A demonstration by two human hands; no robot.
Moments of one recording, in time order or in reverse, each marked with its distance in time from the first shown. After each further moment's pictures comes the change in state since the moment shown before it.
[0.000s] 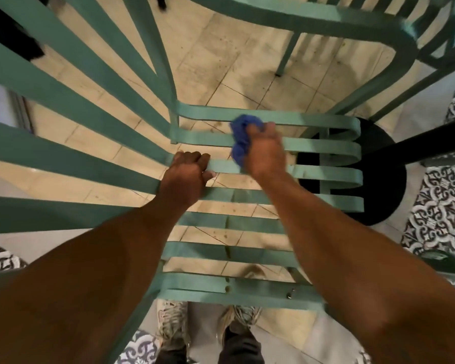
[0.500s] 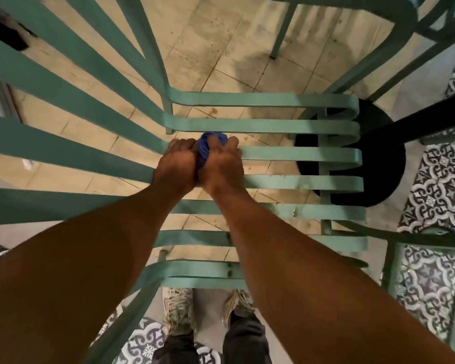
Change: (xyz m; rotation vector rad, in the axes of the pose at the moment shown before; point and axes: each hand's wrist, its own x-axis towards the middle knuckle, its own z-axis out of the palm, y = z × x) left_hand -0.002 0.001 -0.014 0.192 -0.031 0.175; right_hand -0.056 -0.045 0.063 -0.147 -0.071 -0.098
